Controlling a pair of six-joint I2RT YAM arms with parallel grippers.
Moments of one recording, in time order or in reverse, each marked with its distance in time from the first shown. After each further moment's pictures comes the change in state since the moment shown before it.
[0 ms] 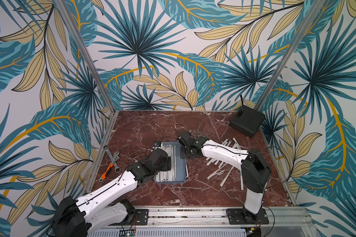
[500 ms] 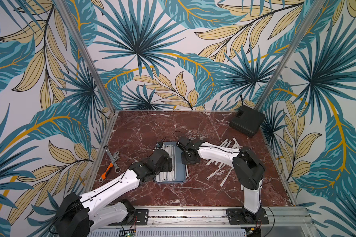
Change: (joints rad) left arm 0.001 0.038 0.000 0.000 0.032 0.003; right arm 0.000 0.089 -0.031 -0.018 -0.050 -0.002
